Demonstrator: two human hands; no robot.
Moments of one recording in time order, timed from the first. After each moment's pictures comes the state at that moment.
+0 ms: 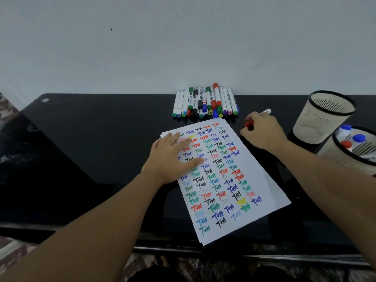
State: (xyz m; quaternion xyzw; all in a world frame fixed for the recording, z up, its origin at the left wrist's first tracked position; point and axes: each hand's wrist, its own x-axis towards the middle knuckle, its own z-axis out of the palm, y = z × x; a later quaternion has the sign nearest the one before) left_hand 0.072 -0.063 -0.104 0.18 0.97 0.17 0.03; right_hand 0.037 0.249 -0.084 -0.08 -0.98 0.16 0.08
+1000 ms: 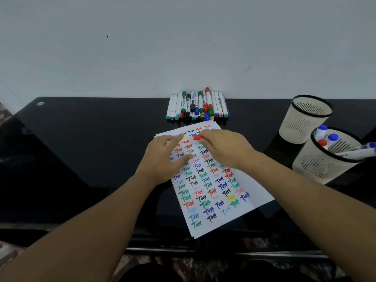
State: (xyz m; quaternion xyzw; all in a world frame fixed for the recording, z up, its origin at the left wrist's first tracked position) left_hand 0.075 -0.065 -0.111 0.22 0.95 0.22 -0.10; right_hand 0.093 0.165 -0.053 0.16 -0.98 0.07 0.03
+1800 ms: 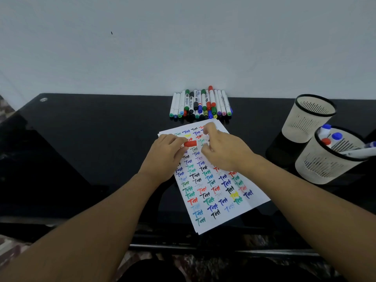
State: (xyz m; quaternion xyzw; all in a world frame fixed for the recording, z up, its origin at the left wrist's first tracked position) left_hand 0.078 -0.068 -0.115 0.28 0.92 0.22 -0.18; right_hand 0.107 0.149 -0.056 0.12 -0.98 0.15 0.01
